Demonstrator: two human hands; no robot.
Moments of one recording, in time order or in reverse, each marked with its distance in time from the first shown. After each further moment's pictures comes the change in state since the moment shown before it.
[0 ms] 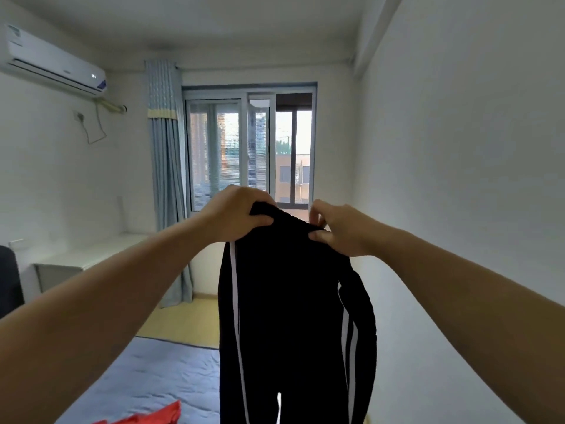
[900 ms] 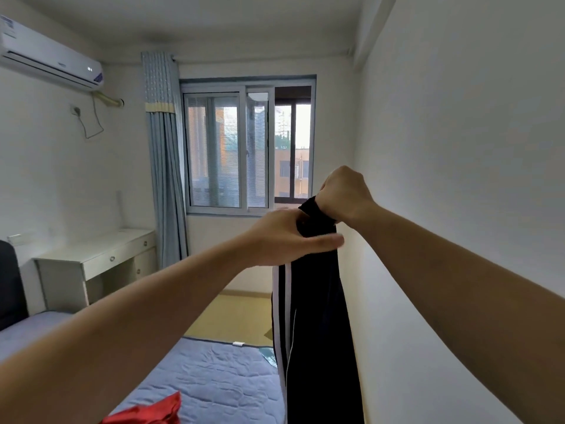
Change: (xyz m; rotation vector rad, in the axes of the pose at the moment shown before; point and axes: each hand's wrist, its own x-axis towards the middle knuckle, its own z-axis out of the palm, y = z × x) left_hand -0.013 0.093 0.043 -0.394 -0.194 -0.140; right_hand 0.028 -0.017 -0.014 0.028 0.482 0.395
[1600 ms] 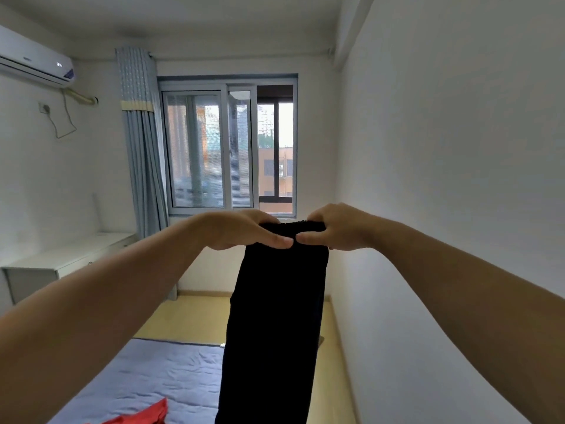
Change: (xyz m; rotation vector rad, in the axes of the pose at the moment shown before) left_hand 0.036 -0.044 -0.036 -0.114 -0.439 -0.186; right_hand -0.018 0.060 -0.003 -0.043 -0.556 -0.381
